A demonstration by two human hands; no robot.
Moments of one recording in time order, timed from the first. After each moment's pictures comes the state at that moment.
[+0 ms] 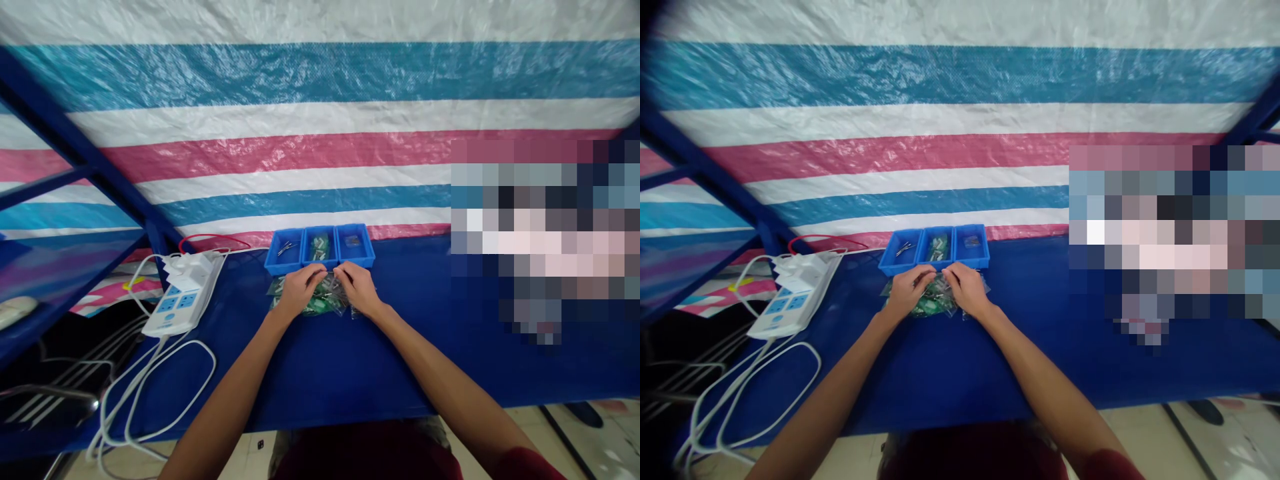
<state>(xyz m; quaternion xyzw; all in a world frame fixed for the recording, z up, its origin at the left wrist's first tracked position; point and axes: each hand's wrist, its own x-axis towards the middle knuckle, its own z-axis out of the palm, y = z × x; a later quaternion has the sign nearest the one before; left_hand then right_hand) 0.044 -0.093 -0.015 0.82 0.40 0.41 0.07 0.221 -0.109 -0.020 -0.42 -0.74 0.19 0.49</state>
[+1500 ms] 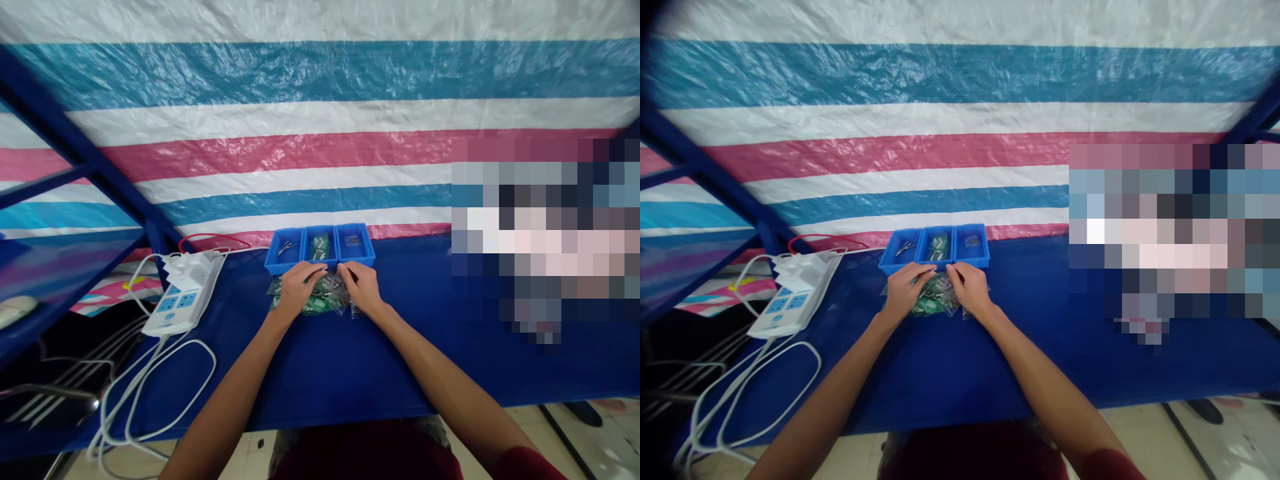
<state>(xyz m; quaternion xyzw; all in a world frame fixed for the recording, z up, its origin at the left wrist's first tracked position) 0.047 -0.095 -0.011 0.80 0.36 0.48 0.03 0.222 -0.110 -0.019 -0.45 -0.71 0.14 0.53</state>
